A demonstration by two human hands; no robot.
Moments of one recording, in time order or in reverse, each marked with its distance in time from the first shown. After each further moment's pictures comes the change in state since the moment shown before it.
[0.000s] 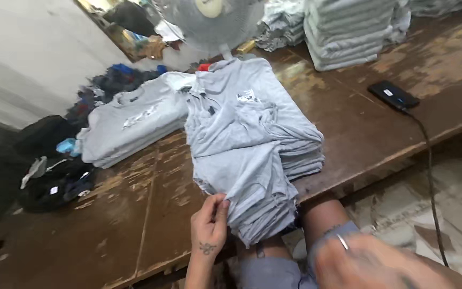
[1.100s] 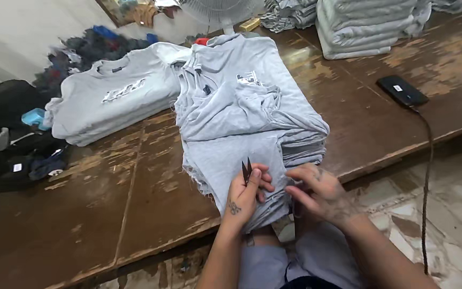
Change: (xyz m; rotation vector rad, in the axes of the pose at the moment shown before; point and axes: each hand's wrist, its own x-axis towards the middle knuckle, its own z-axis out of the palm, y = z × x) left_hand 0.021 0.018 0.073 -0.660 -0.254 -0.438; right_hand -0.025 0.139 -0.015 -0.817 0.149 0.134
